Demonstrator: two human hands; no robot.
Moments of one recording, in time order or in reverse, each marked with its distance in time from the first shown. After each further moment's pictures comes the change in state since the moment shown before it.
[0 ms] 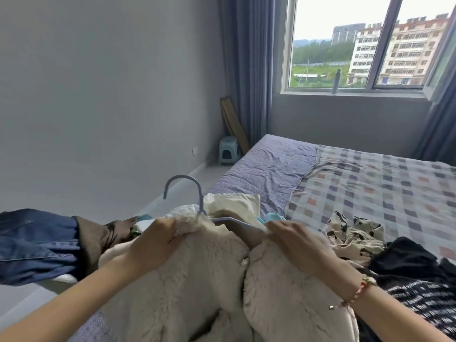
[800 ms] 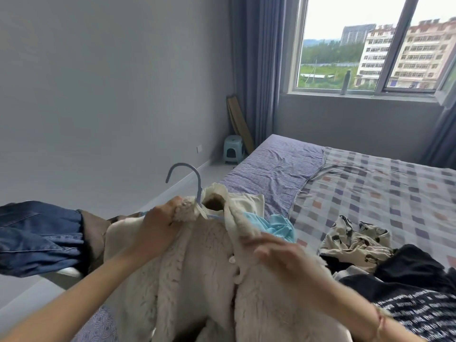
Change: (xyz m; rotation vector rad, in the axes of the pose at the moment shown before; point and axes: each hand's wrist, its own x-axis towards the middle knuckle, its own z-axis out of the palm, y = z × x) left_hand 0.009 -0.012 -0.002 -0.149 0.206 -0.160; right_hand 0.001 -0.060 -0.006 0.448 -0.122 0.034
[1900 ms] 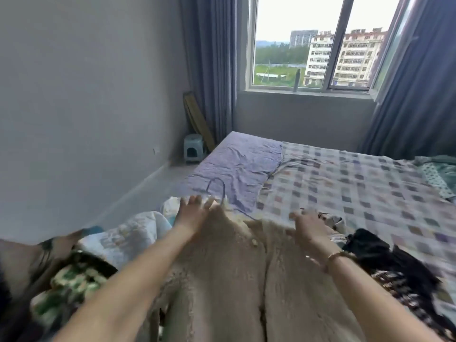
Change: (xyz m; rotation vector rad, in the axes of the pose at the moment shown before) left_hand 0.112 -0.018 0.200 0.646 -0.574 -0.017; right_hand 0.001 0.175 -0.072 -0.625 -0.069 0.858
